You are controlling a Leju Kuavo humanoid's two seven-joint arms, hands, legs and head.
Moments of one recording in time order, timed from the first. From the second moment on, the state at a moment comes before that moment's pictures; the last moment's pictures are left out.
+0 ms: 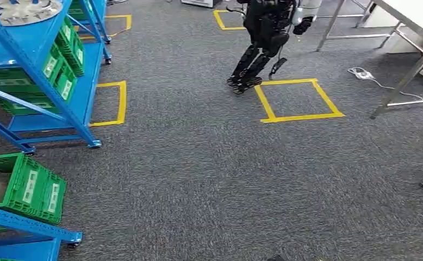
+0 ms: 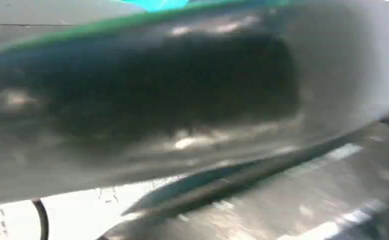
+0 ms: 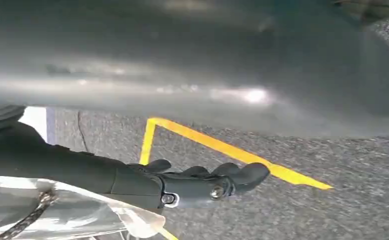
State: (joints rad) left arm 0.00 -0.08 -0.33 -0.23 -0.13 0.20 0.05; right arm -0.03 0.14 -0.73 -0.25 1.26 -0.37 -0.02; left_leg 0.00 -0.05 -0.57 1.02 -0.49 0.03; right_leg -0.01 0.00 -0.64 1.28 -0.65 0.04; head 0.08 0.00
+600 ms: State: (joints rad) left arm 0.00 -0.09 -0.33 -0.23 -0.14 0.20 0.05; right arm -0.03 0.14 -0.73 -0.25 1.25 -0.37 -0.02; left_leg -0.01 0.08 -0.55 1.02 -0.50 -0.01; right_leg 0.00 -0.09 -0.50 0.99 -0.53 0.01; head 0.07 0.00
